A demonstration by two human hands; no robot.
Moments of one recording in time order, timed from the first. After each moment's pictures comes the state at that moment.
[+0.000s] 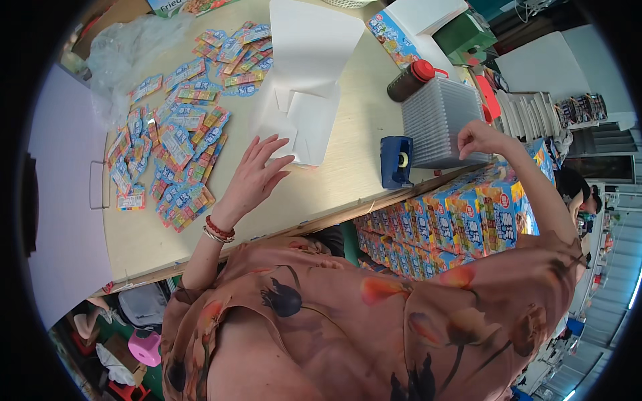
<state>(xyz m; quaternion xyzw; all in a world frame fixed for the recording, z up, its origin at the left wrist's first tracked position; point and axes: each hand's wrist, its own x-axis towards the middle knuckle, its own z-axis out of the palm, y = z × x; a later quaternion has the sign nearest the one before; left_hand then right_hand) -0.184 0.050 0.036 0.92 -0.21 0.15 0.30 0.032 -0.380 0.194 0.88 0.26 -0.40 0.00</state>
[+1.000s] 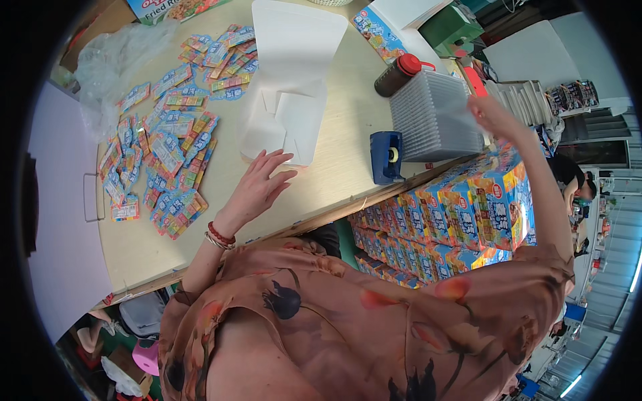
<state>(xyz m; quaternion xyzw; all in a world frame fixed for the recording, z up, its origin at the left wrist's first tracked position) -0.187 0.036 0.022 0.90 -0.26 0.11 0.33 0.035 -0.396 0.241 0.92 0.34 -0.15 0.09</state>
